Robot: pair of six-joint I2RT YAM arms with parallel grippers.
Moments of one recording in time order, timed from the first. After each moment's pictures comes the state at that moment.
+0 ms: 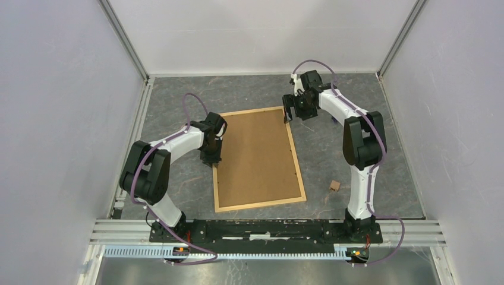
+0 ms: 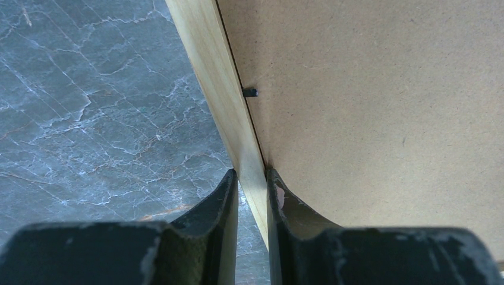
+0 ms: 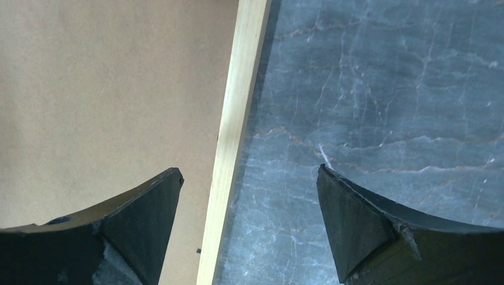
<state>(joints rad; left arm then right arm) -0.40 1.66 1.01 -0.72 -0.05 -0.30 0.28 2.09 1.67 -0.65 -0.22 0.06</state>
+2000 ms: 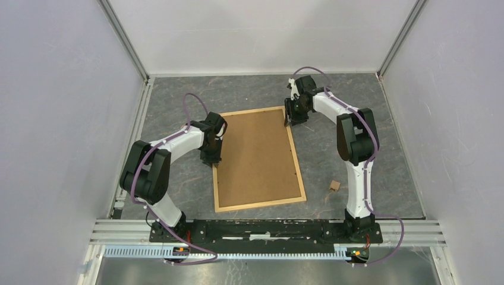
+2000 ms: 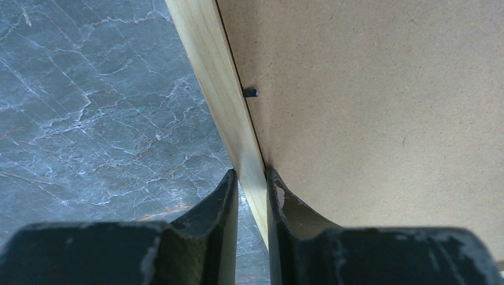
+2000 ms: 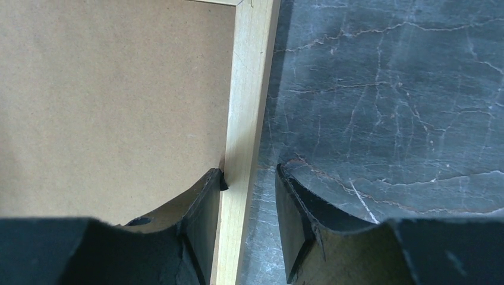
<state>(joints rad) -0.40 1.67 1.01 -0.72 -0.05 -0.30 0.29 2.21 1.69 -0.59 -0.24 0.15</state>
